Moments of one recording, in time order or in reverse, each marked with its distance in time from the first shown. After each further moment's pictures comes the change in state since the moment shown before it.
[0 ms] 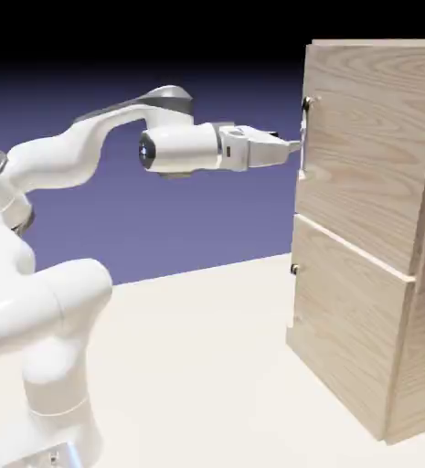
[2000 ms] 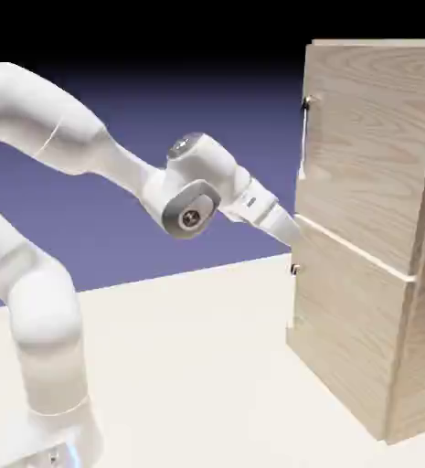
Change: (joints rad) arm -1.805 -1.794 1.949 -0.421 -2.278 0.385 1.206
